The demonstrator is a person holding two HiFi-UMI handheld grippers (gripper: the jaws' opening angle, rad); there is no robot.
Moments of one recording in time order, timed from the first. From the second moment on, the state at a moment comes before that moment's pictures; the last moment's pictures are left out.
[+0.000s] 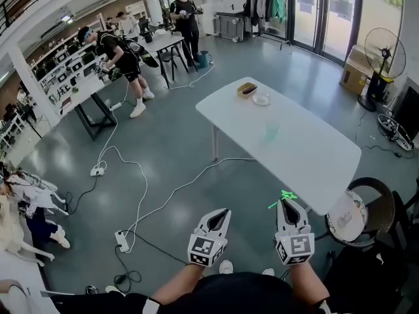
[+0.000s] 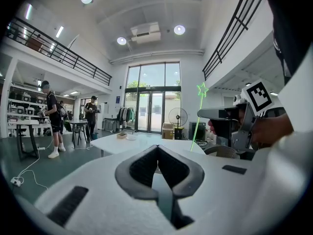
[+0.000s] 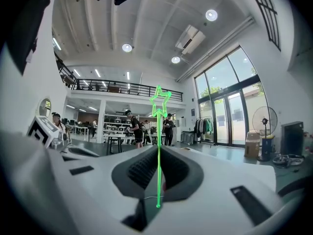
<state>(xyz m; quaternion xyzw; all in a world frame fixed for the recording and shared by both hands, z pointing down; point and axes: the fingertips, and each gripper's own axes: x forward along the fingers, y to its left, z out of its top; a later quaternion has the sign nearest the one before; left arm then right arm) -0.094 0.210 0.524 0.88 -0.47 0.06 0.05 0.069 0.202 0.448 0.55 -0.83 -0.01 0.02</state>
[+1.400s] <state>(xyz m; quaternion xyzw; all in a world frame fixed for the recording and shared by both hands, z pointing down) -0.125 0.107 0.536 0.89 -0.45 0.08 0.04 0.058 0.102 0.450 0.59 -0.81 -0.01 0.01</state>
